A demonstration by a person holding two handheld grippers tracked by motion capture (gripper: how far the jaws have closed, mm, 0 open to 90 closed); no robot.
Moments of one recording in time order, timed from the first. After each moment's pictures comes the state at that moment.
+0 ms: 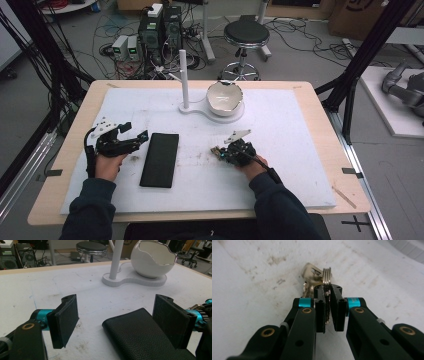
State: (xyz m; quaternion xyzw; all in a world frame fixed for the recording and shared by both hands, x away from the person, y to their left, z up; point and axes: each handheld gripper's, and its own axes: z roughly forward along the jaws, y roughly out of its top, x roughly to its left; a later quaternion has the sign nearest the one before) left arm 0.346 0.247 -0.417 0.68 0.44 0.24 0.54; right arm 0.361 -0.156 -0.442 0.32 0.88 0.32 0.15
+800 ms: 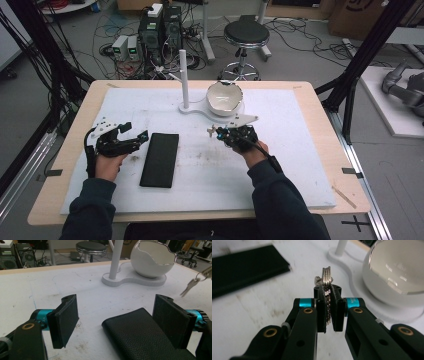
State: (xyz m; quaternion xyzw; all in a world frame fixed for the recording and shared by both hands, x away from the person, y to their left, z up) left arm 0.346 0.247 -0.417 0.68 0.43 0.23 0.54; right arm 0.372 -0.152 -0.380 0.28 0.84 0.41 0.21
